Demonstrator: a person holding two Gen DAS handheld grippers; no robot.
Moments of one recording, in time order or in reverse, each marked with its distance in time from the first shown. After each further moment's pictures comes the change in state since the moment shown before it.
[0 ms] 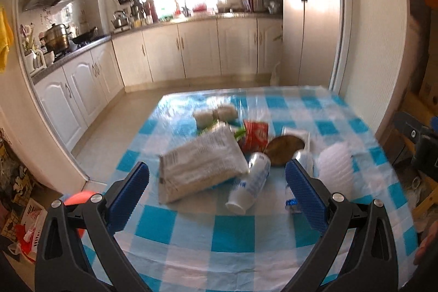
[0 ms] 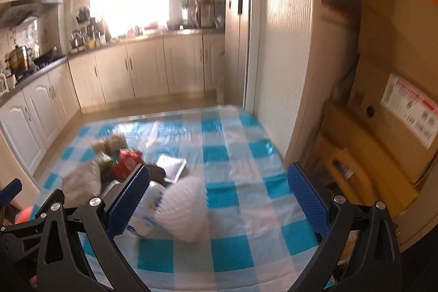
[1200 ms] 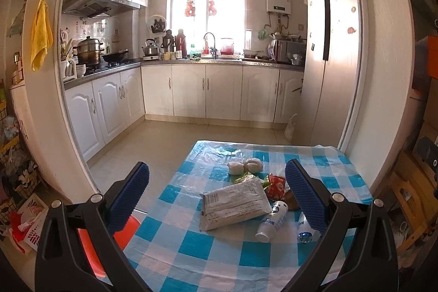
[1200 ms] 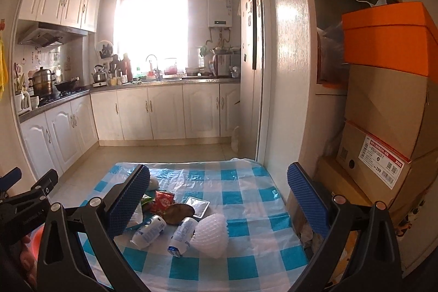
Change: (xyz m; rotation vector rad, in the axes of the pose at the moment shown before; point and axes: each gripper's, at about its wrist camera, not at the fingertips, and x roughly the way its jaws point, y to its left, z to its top) left arm -0.089 0.061 0.030 -0.130 -0.205 0.070; right arm -0.105 0.015 0.027 -0.030 -0.228 0.076
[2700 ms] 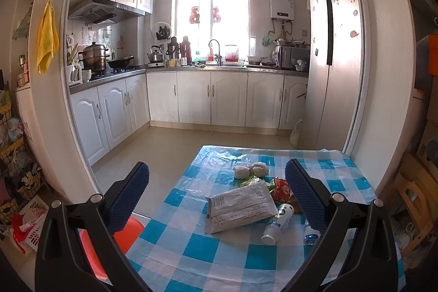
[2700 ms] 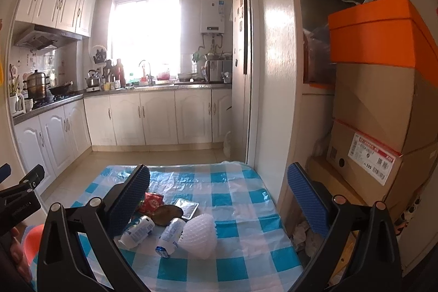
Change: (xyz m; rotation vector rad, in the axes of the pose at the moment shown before) left arm -0.003 0.003 -0.010 0.005 -0.036 0.024; right arm 0.000 -0.015 -0.015 0.009 -0.021 -0.030
